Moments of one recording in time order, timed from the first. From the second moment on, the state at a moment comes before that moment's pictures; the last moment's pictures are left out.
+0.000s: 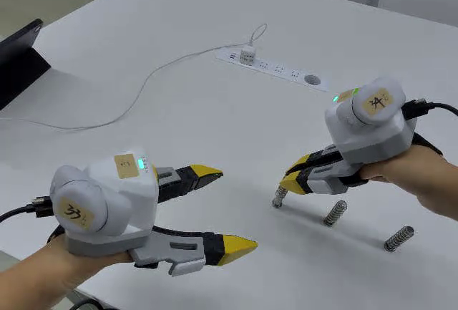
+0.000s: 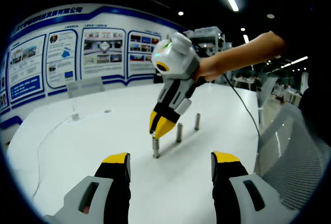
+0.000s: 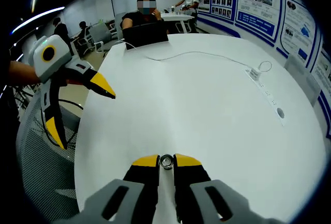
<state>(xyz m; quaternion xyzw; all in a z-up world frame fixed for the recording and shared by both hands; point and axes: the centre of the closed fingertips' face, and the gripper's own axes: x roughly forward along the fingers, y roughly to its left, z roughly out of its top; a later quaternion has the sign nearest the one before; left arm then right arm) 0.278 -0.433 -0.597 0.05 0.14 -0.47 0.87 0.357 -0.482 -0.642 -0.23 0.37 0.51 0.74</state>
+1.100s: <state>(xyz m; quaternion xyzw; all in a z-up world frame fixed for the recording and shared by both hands) 0.279 -0.435 -0.597 0.04 0.14 -0.47 0.87 0.360 -0.483 -0.656 -0.23 0.36 0.51 0.75</state>
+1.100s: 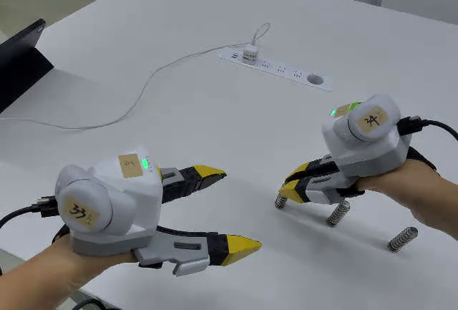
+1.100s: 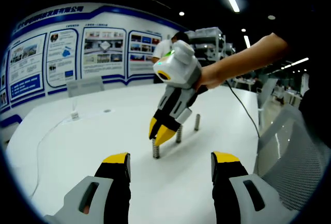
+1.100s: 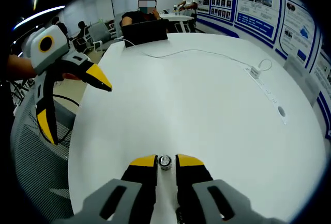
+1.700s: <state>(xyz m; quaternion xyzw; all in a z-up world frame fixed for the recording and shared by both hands) 0.276 -0.437 -0.596 0.05 0.14 -0.47 0.87 0.356 -0.503 -0.621 -0.20 0.30 0.48 0.80</state>
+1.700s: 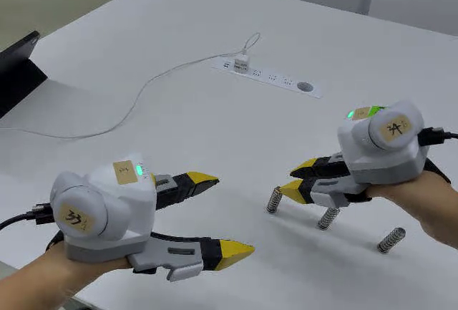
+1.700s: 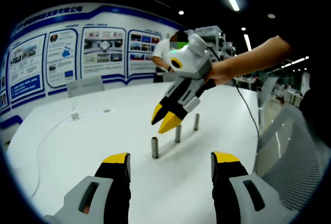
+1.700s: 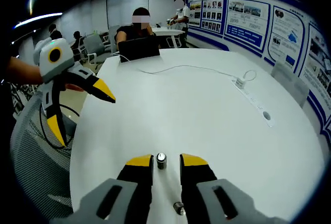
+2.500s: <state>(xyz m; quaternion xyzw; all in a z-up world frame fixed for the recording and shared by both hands) 0.277 -0.443 -0.583 0.05 0.14 -0.47 0.87 0.310 -0.593 -0.575 -0.06 0.19 0.37 0.91</state>
